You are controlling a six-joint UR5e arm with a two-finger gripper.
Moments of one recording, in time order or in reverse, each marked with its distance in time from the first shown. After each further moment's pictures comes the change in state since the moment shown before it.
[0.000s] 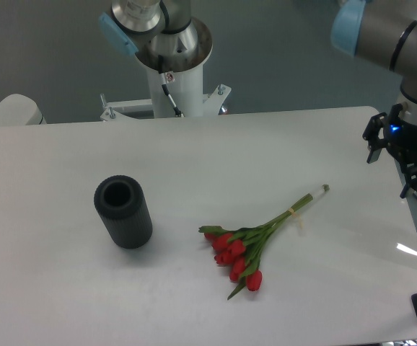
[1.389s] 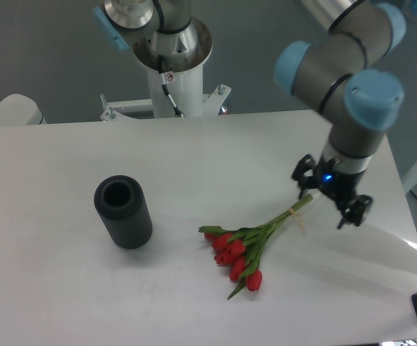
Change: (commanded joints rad) arm -0.201 -0.006 -0.268 0.178 0.035 -0.610
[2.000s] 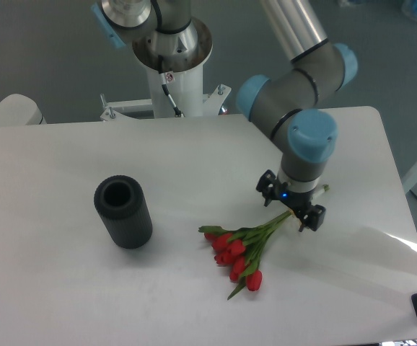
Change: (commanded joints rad) arm -0.064 -0.017 -0.152 0.125 0.080 -0.080
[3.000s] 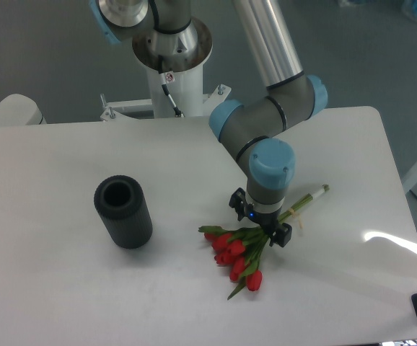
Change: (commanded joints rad) arm -0.057 -0.075 -0.020 0.109 0.002 -0.015
